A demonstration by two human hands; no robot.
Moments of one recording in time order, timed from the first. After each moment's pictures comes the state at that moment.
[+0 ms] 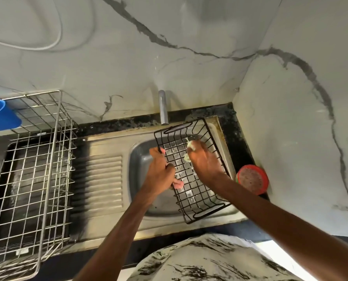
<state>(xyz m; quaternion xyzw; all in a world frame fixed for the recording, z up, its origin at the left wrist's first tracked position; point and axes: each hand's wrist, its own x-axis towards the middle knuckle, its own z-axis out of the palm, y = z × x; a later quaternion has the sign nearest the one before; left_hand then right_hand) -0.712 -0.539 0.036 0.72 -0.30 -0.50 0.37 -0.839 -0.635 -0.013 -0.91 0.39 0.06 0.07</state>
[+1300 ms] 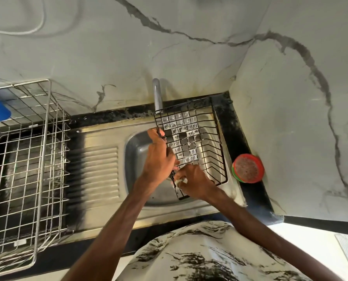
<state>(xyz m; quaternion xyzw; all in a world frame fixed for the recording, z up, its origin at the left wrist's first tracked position) -0.717 -0.549 0.025 0.74 -0.39 -0.39 0.38 -0.857 -0.578 -0.032 -0.81 0.40 0.02 0.43</state>
